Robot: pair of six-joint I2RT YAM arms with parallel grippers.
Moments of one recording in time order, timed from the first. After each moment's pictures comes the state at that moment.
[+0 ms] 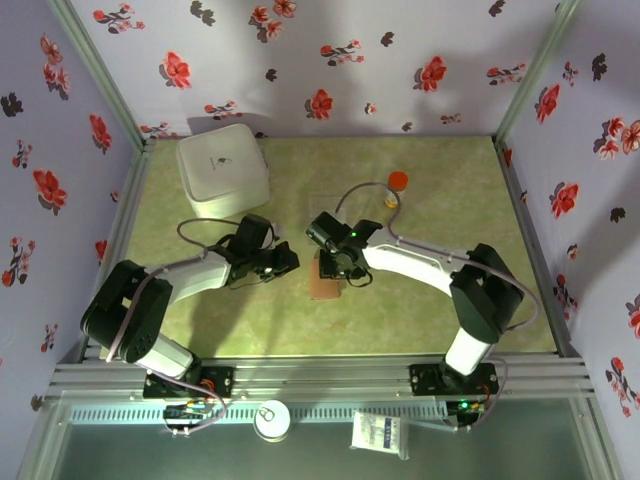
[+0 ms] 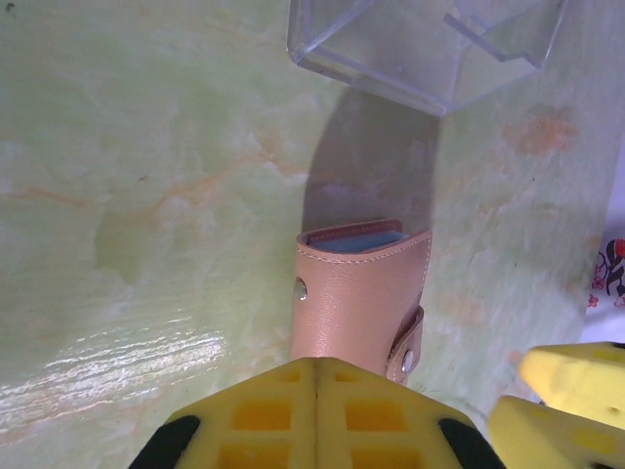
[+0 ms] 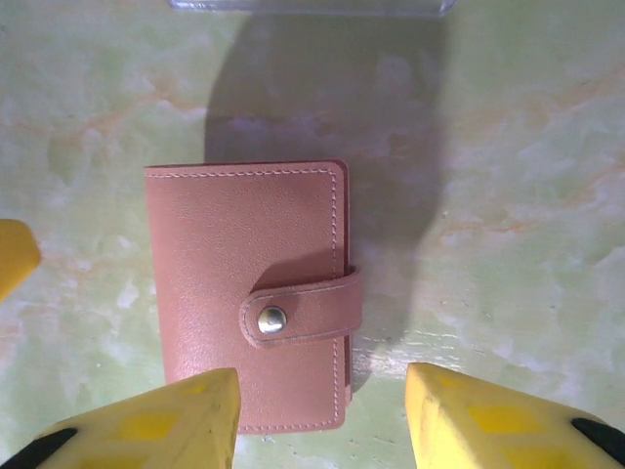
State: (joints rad) left arm -0.59 1.52 0.70 -0.04 0.42 -0.89; right arm 0.90 1.71 1.22 -0.80 0.09 0.81
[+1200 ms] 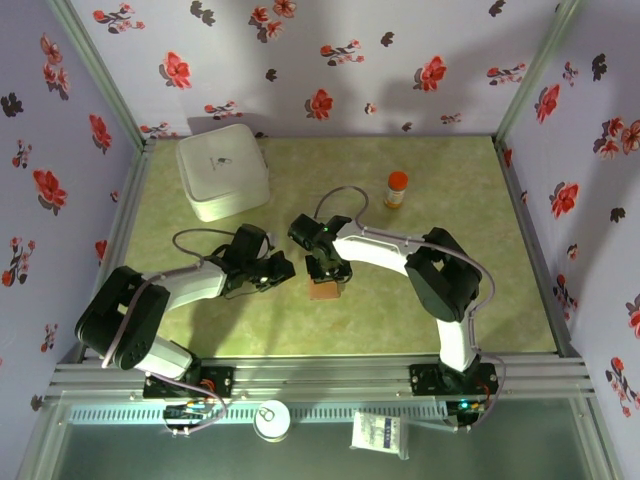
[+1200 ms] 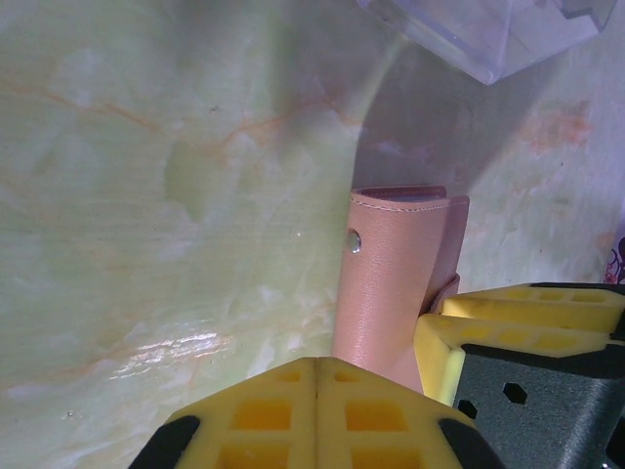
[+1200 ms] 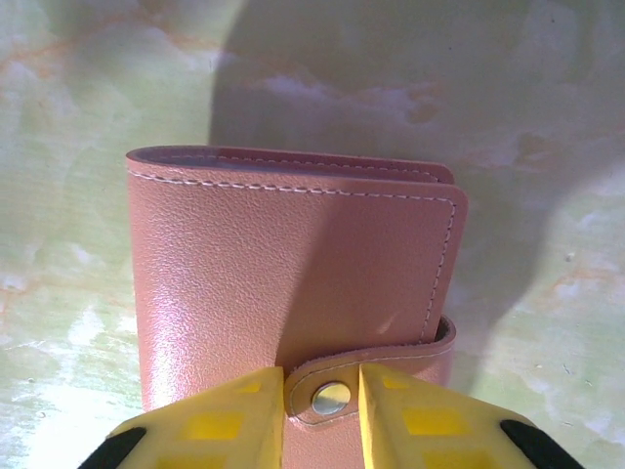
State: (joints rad) left arm -0.58 1.48 0.60 0.01 0.42 -0.91; right arm 0.92 1.95 1.39 -0.88 0.04 0.73
